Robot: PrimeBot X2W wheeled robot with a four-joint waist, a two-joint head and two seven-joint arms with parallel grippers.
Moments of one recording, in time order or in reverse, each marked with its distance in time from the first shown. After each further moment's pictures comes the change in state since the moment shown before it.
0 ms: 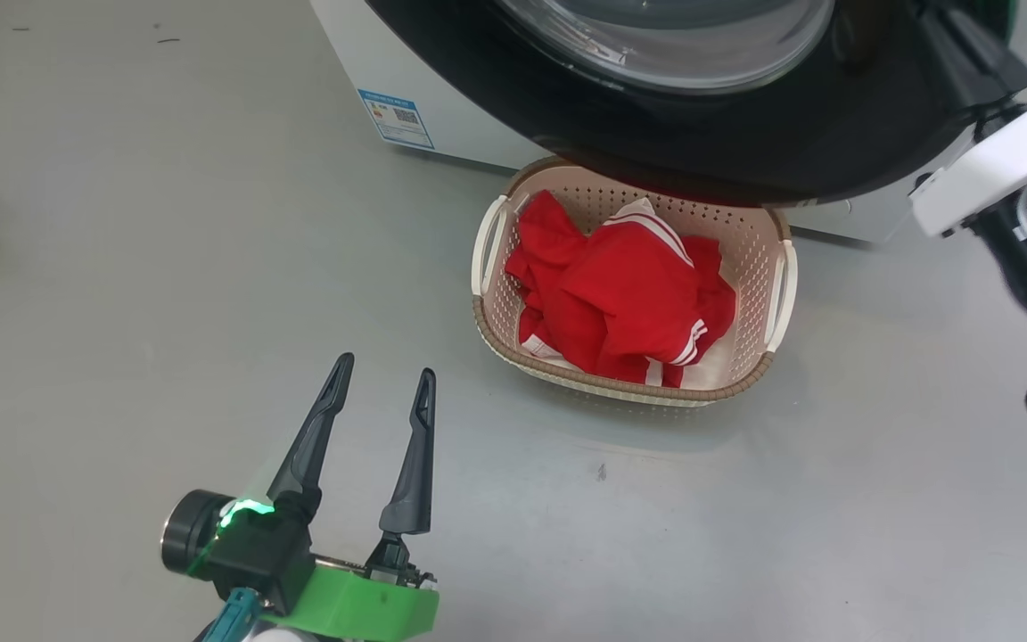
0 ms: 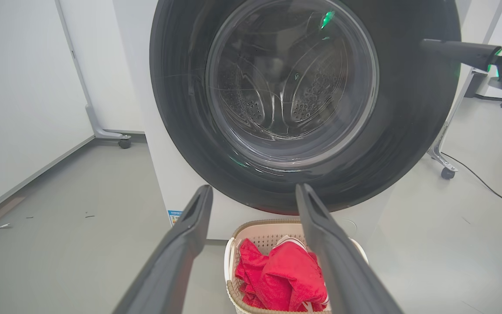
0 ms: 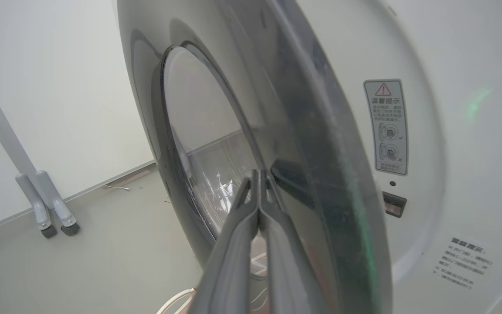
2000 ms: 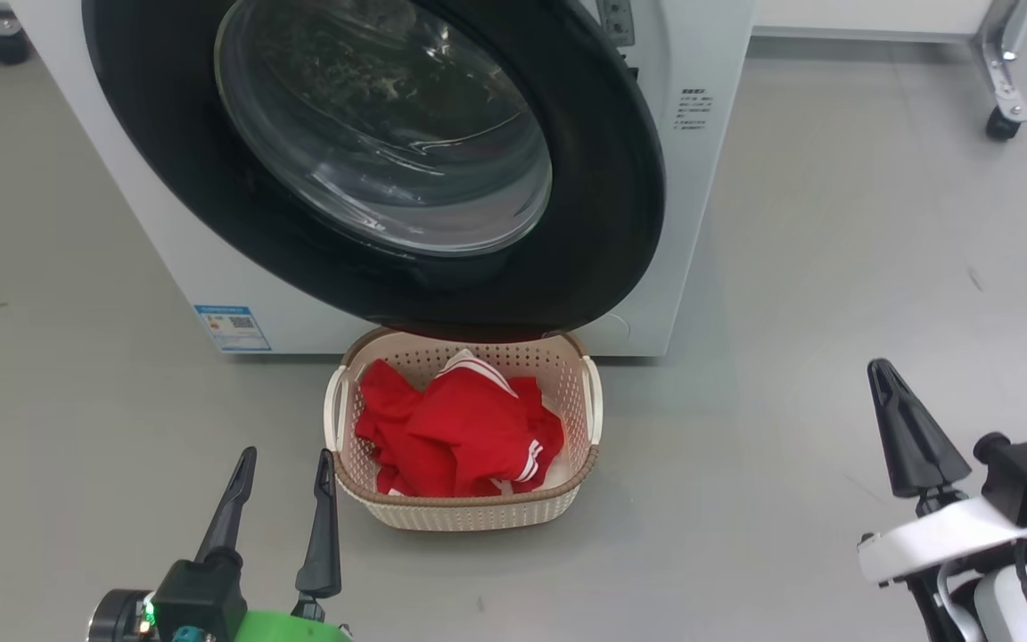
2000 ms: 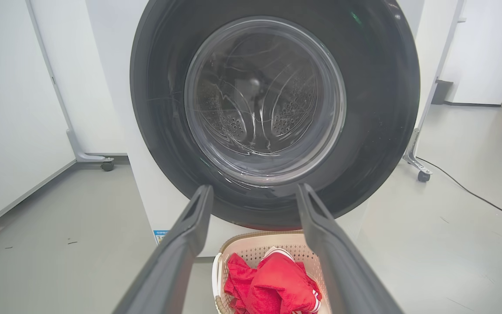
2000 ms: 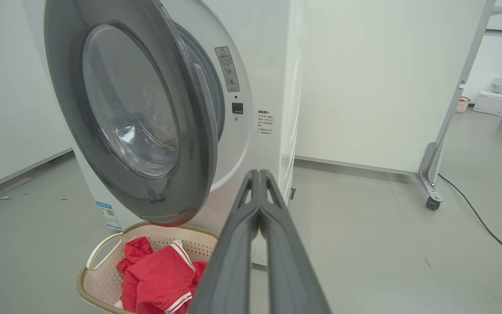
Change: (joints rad) left arm 0.124 0.006 0.165 0.149 0.035 0.000 0.000; right arm 0.729 0.224 -0.273 -0.164 -0.320 -0.027 -0.224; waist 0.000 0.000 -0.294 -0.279
